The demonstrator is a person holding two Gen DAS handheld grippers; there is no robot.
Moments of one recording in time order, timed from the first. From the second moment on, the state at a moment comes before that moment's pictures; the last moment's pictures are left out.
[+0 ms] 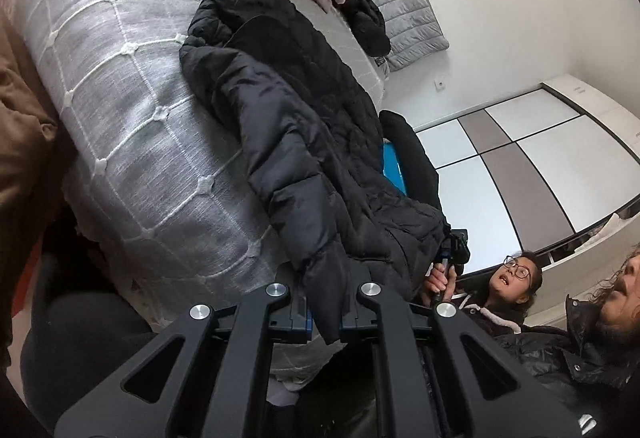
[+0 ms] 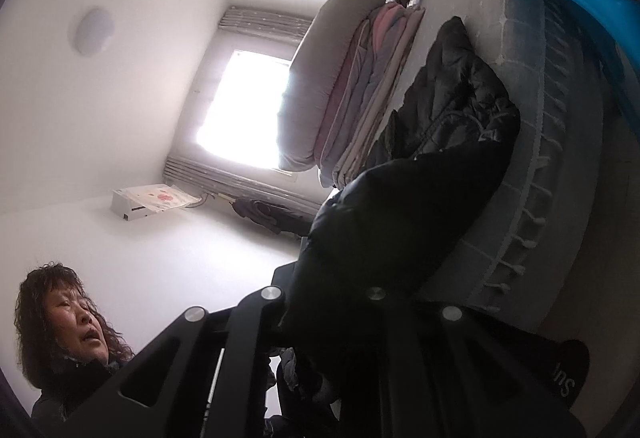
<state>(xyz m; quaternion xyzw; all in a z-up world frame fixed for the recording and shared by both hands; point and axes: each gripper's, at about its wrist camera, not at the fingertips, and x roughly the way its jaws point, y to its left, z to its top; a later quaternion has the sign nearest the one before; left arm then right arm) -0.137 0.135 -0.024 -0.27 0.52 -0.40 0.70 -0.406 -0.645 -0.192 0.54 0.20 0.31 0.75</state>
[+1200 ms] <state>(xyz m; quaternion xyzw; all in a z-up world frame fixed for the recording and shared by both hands) 0.107 0.044 -0.011 -0.23 0.47 -0.35 0.78 -0.123 -0.634 -0.180 0.34 0.47 0.26 0.77</state>
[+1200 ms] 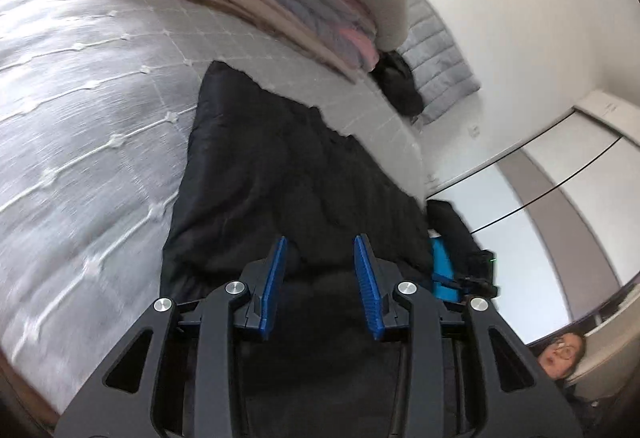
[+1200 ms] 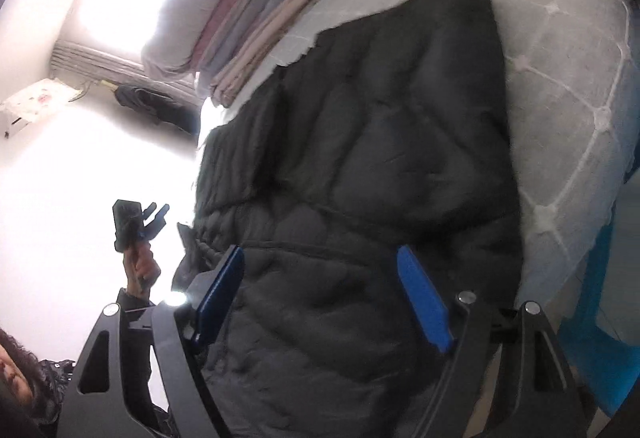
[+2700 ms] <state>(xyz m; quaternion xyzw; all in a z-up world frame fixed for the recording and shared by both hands) -0.092 0.173 -0.085 -0.28 0.59 -0.26 0.71 -0.265 -0.599 -0.148 0.38 0.45 0.32 0.74</state>
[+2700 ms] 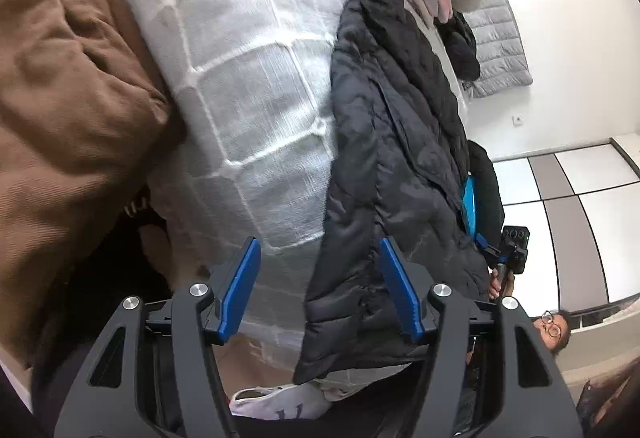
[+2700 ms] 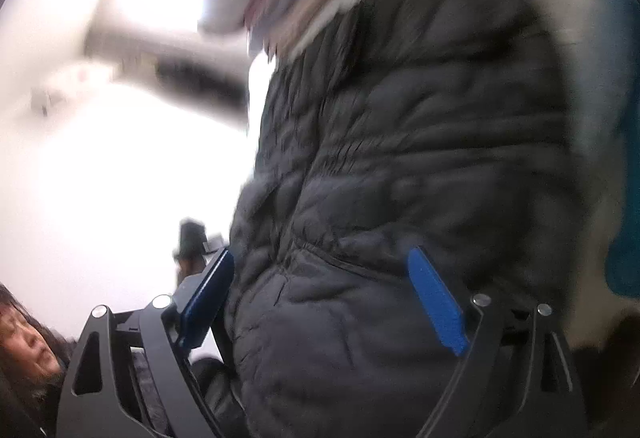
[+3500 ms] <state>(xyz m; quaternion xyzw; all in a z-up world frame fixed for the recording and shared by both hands) -0.149 0.084 -0.085 -0.21 0.59 -0.34 0.70 -0.371 -0.613 -0.218 0.51 0.38 0.28 0.72</state>
